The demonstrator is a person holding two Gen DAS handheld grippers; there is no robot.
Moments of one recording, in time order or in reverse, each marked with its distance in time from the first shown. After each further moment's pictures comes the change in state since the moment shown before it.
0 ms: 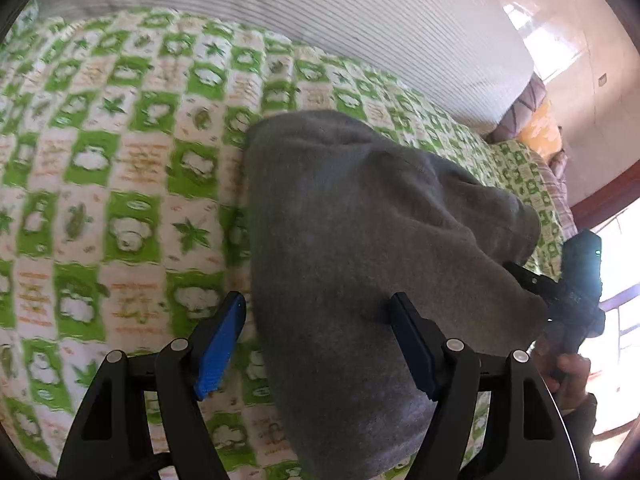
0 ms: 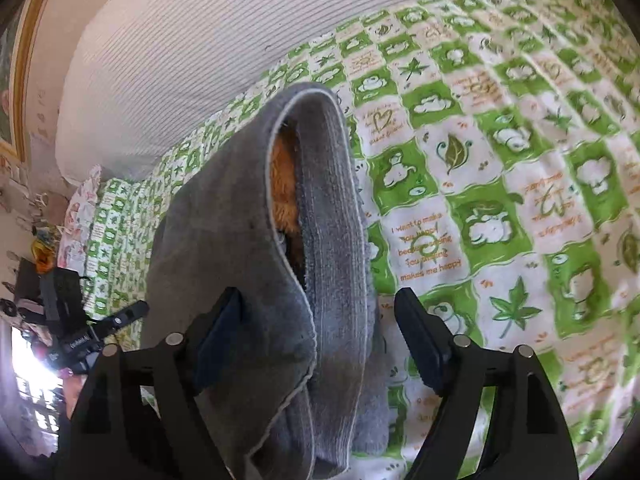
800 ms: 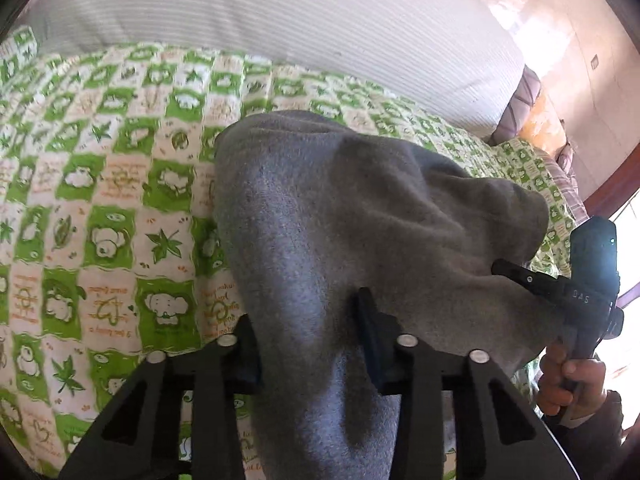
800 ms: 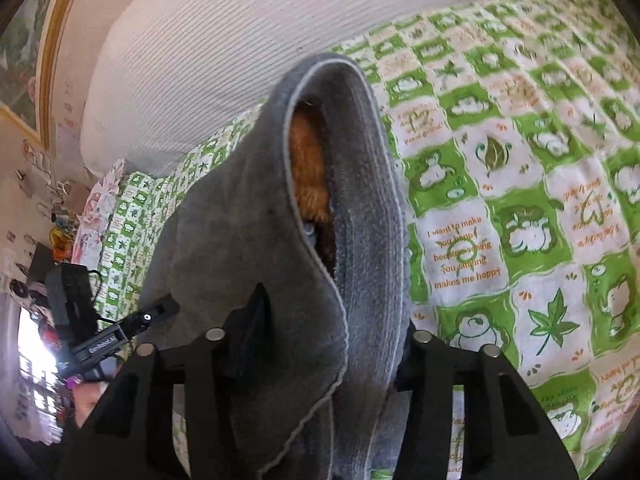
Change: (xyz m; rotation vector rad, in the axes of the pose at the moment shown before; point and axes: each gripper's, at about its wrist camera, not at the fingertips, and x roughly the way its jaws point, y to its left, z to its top) left arm 0.003 -0.033 -0.015 0.080 -0.129 0.092; right arm 0.010 0.017 -0.010 -0.087 -0.059 0.063
